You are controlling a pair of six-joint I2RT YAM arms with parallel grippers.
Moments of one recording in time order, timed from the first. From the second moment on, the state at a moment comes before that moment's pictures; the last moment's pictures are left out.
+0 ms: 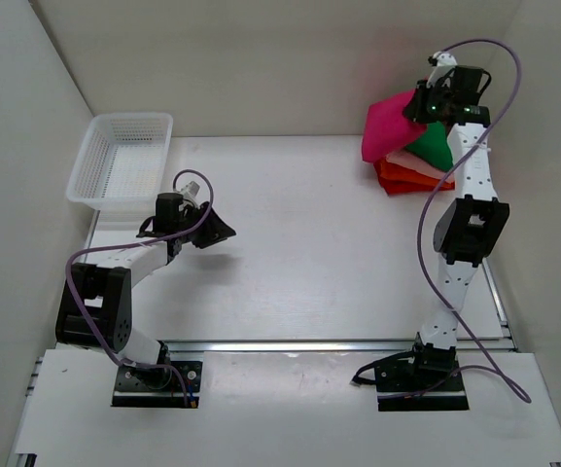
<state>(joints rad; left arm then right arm) -0.14 1.49 0.73 0.08 0.48 -0.60 -0.12 2.26 2.37 -0.60 -0.43 -0.11</state>
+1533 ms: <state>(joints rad) -0.19 1.55 0.73 0.07 0.45 -0.60 -0.28 2.32 2.38 -0.27 -0.56 -0.18</state>
